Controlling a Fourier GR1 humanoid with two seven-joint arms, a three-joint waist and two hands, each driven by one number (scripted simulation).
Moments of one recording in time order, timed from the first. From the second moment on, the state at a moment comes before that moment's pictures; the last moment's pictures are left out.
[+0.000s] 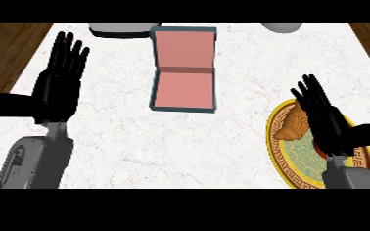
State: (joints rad) left arm -0.30 0.23 0.02 -1.51 0.42 0.18 -0.04; right arm -0.09 -0.29 0.00 -1.39 -0.41 0.04 -0.08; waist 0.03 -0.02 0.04
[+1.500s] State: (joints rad) left arm -0.03 0.39 -0.17 -1.51 0.02 0.26 0.07; right arm 0.00 -0.84 0.00 -1.48 -0.03 -0.10 0.65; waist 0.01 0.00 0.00
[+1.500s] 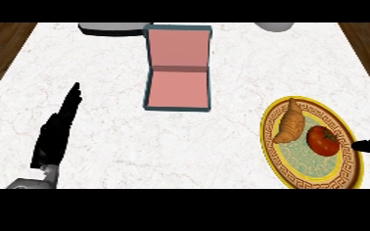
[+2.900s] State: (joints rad) left arm 0.02 0.32 -0.10 -1.55 -0.05 0.20 0.09; right arm -0.12 -0.71 0.12 -1.53 0.00 0.16 1.05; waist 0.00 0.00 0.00
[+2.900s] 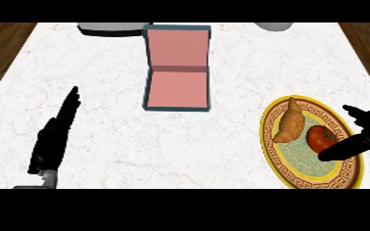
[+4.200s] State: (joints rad) left arm 0.03 0.26 0.00 -1.57 -0.12 0.10 0.09; right arm -0.11 -0.51 0.04 -1.45 0.20 0.21 1.00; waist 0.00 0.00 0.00
